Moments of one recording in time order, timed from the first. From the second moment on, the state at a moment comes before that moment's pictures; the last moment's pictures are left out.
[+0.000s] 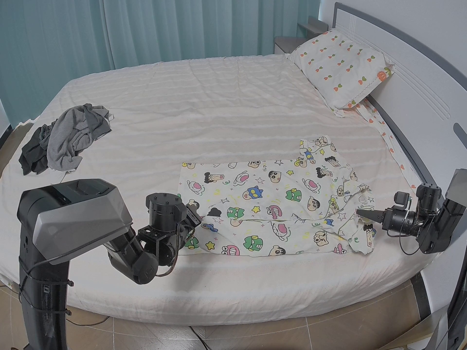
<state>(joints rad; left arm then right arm) -0.45 2.34 -0.89 -1.08 0.34 -0.82 -0.20 2.27 -0.68 -1.23 0.99 0.25</state>
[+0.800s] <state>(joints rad) -0.32 2.05 -0.59 -1.08 0.09 -1.00 -0.40 2.23 -0.45 -1.43 0.99 0.40</state>
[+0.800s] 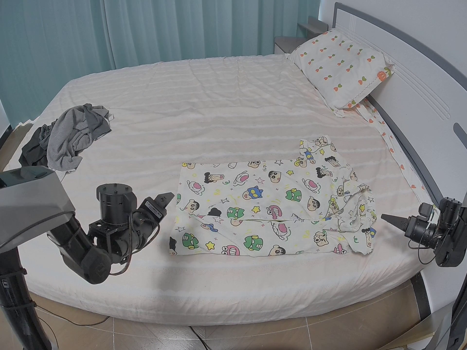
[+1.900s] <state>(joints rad) -0.24 2.00 -0.23 -1.27 -0.35 -1.27 -0.02 2.26 -0.36 -1.55 0.47 0.82</state>
